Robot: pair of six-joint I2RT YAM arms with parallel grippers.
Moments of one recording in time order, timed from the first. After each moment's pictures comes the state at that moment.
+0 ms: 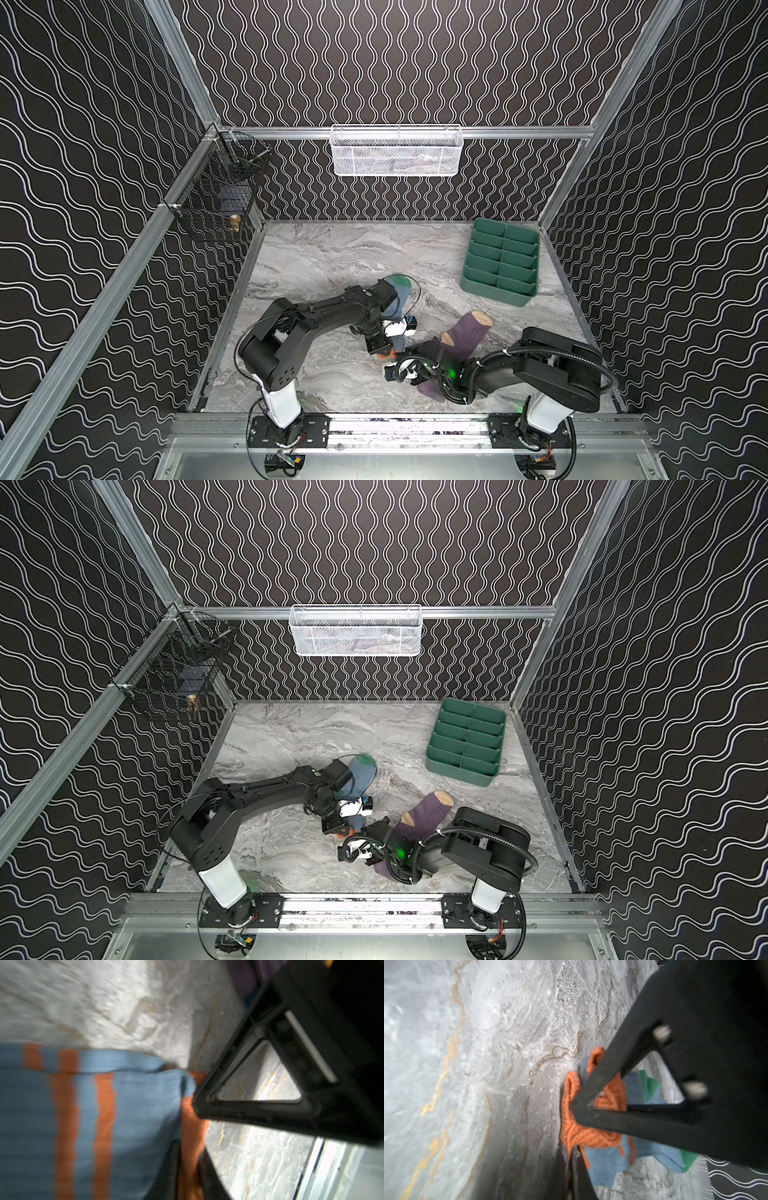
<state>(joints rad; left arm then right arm) -0.70 1.73 1.06 -0.78 0.33 0.58 1.11 1.69 0.44 0.62 0.11 -0.82</state>
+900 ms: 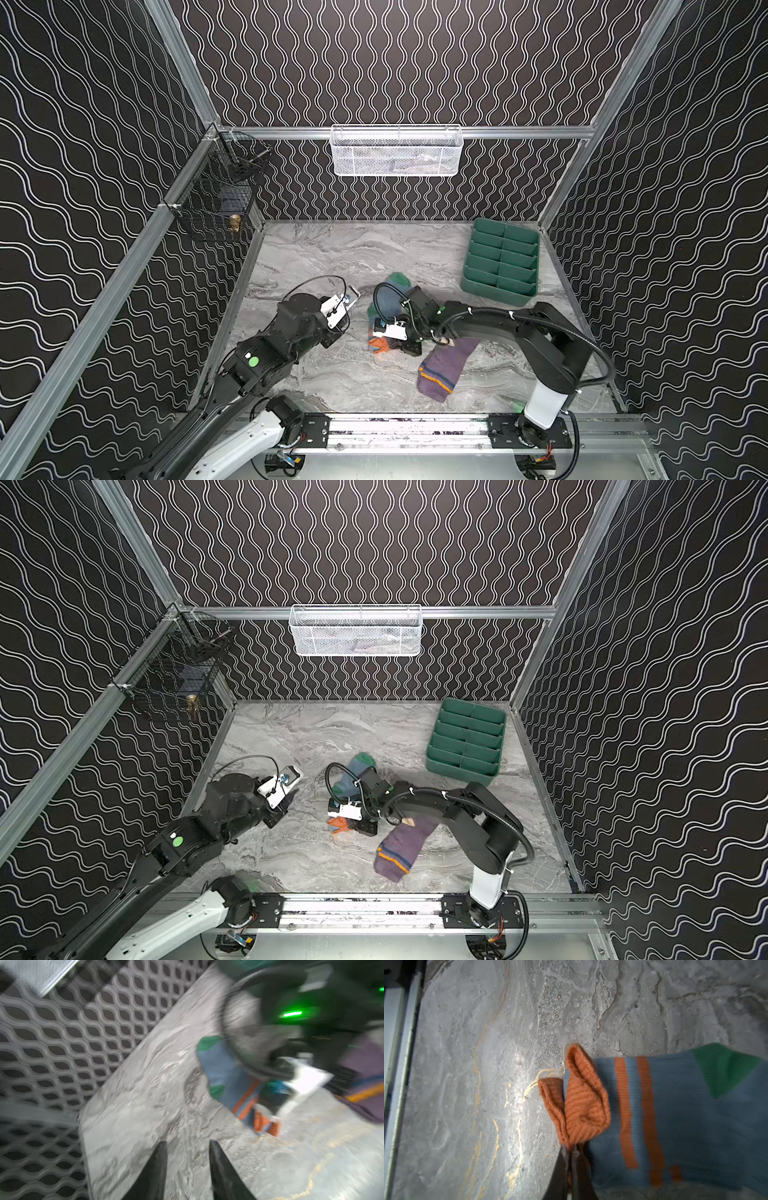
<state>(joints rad) -0.67 0.72 0.88 -0.72 -0.10 0.45 0.84 1.84 1.09 -0.37 -0.45 -0.57</state>
